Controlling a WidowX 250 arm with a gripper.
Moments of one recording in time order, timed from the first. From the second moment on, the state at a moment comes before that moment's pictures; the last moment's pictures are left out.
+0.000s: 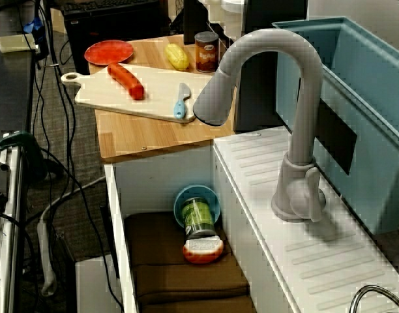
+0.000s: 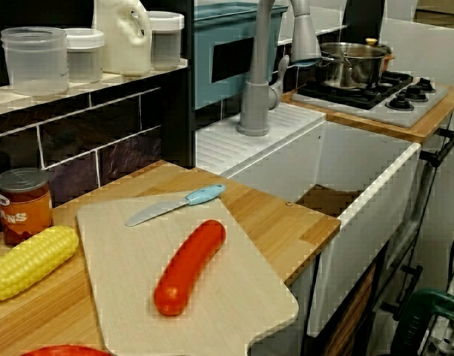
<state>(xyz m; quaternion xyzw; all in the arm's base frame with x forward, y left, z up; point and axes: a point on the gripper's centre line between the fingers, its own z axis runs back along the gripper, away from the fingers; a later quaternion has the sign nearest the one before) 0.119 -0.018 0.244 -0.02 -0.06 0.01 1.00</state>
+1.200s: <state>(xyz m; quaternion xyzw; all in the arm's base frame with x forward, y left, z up) 0.187 0.053 0.207 -0.03 -0.07 0.07 0.99</state>
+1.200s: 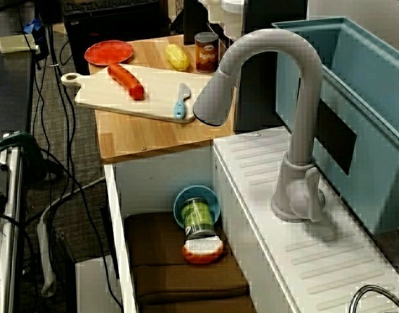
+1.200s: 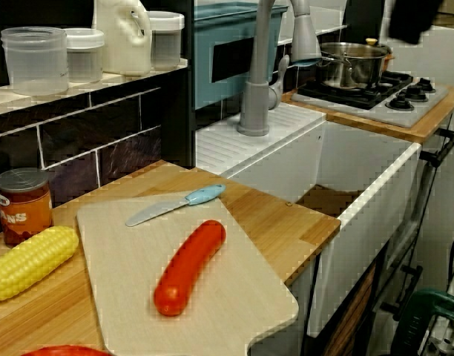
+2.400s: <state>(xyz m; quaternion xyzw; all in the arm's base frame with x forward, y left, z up) 0.184 0.096 0.191 -0.02 -0.16 0.61 0.77</state>
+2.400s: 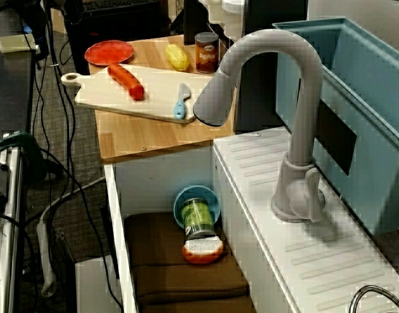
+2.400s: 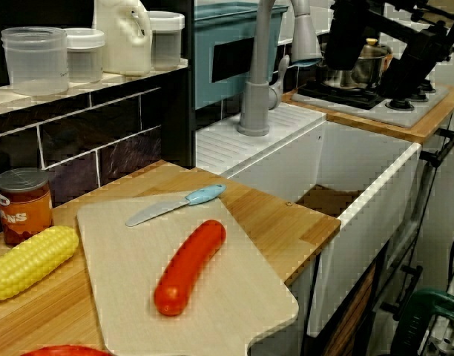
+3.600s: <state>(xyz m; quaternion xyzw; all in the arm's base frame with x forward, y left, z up) 0.219 0.157 0.145 0.06 -0.19 0.73 0.66</state>
